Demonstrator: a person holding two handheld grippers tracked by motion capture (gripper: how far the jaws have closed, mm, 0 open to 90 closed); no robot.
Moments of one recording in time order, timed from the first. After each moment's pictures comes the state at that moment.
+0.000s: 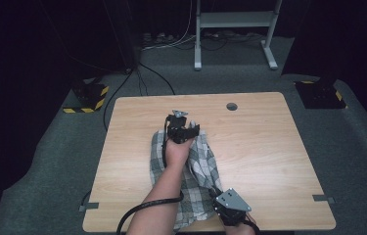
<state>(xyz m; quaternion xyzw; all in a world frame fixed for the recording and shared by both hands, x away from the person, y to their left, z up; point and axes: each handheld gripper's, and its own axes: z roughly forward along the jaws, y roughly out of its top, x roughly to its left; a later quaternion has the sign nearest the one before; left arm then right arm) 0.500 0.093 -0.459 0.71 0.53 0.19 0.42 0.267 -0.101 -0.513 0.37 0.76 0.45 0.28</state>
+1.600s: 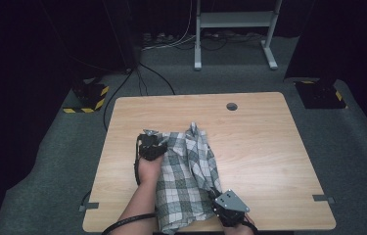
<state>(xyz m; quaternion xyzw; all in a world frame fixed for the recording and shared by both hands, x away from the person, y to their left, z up) 0.463 0.181 -0.513 0.71 0.59 0.21 0.34 0.267 -0.099 -0.523 0.37 0.77 0.45 0.27</state>
